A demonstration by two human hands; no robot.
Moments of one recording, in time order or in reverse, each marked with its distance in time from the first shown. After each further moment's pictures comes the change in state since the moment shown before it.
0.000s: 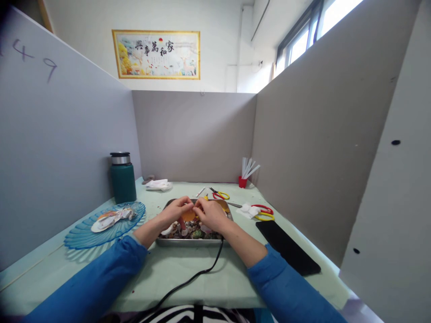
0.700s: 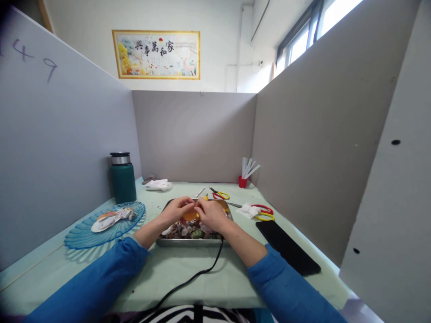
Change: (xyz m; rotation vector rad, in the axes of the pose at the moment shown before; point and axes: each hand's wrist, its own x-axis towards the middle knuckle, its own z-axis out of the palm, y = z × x) left_hand 0.004 -0.005 -0.001 0.139 0.067 0.083; right_hand 0.001 0.003 0.001 -0.067 0.016 0.018
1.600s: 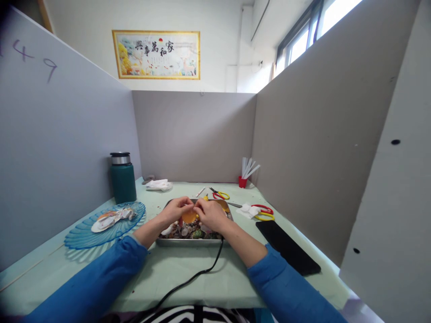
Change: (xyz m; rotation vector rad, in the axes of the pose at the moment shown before) left_hand -0.001 0.002 -0.001 -0.003 -0.011 -0.040; right_hand -0.001 0.000 0.001 0.023 -0.013 -0.019
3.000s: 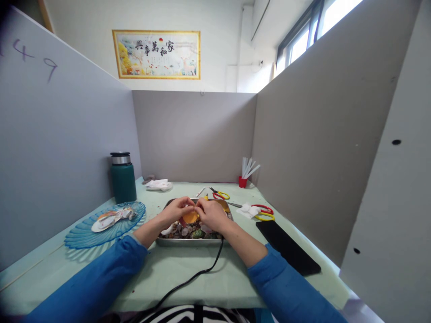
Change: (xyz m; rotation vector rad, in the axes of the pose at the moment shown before) left_hand -0.002 0.001 0.001 -0.101 -0.057 -0.035; right_hand 0.000 0.000 -0.001 -0.035 0.014 0.006
